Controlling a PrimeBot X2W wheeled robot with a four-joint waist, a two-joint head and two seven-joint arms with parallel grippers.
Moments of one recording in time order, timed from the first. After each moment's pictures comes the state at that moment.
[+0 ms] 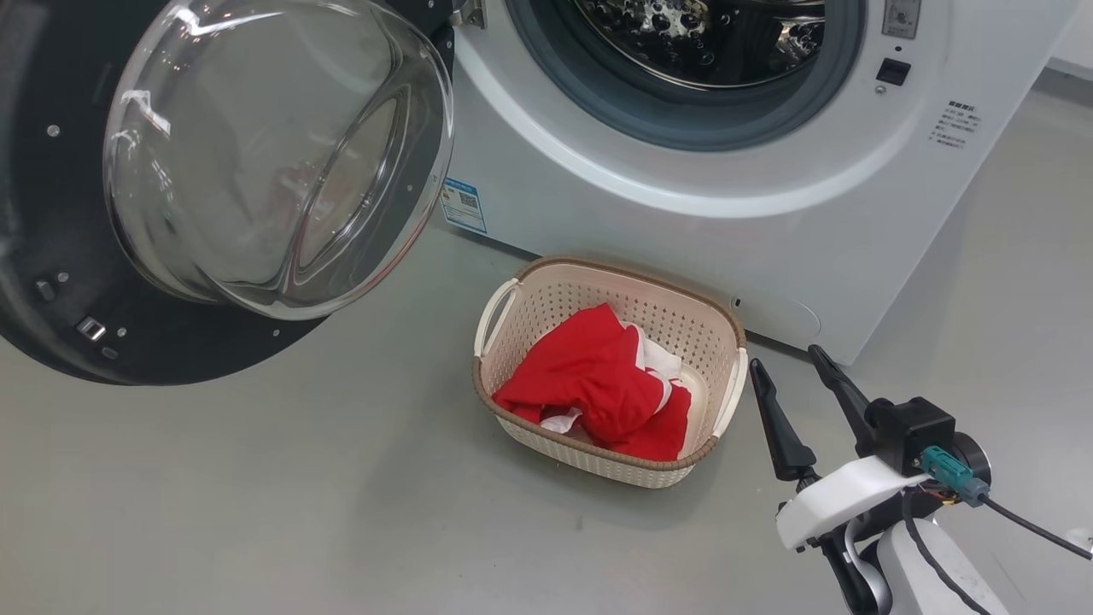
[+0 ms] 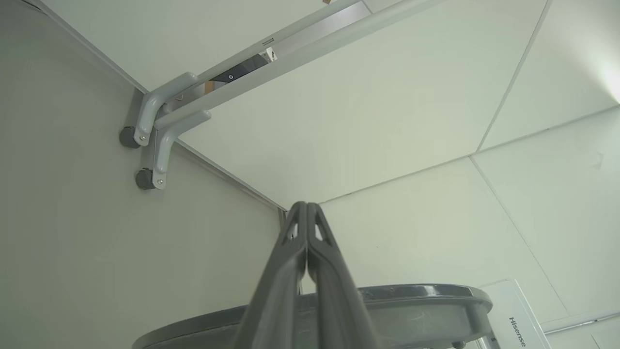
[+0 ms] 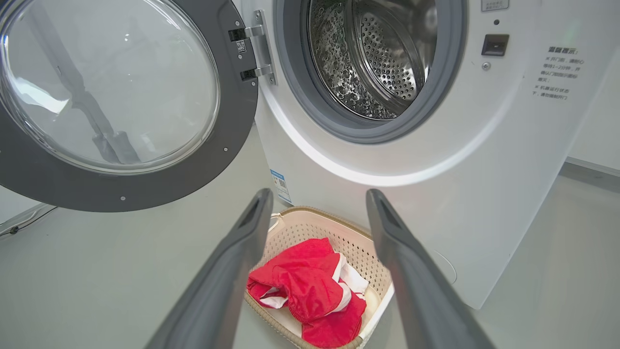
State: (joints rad) left arm -0.38 0.37 0.32 0.45 -1.60 0.03 -0.06; right arm -0.15 -0.06 0.21 0.37 0.25 0.11 -0.26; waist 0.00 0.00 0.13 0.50
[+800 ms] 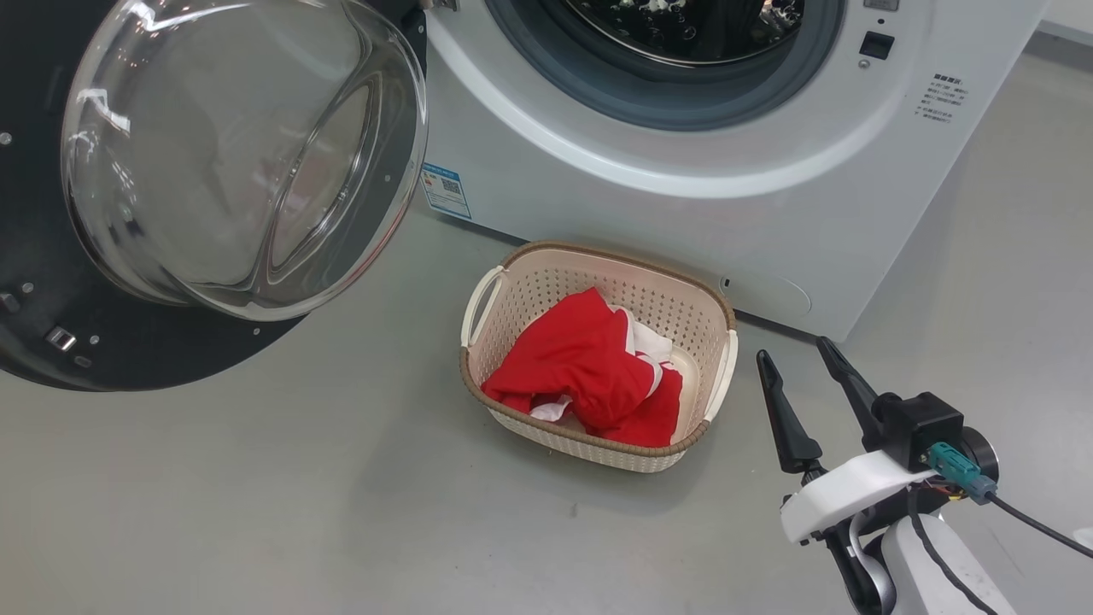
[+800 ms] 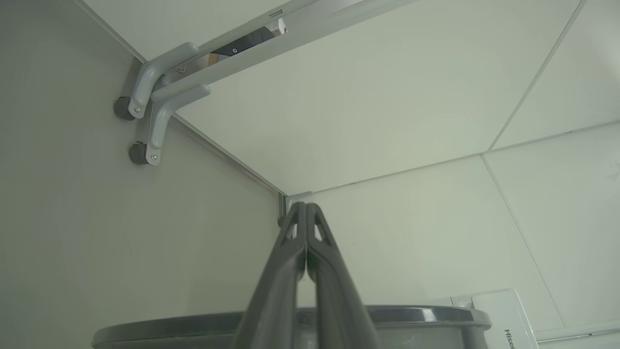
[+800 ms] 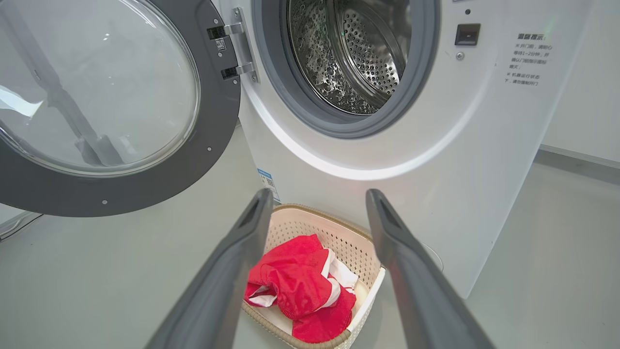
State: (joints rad) left arm -0.52 0.43 0.32 0.58 -1.65 0.09 0.02; right arm -0.15 -0.06 0.20 0.34 0.25 0.11 -0.26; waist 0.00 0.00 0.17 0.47
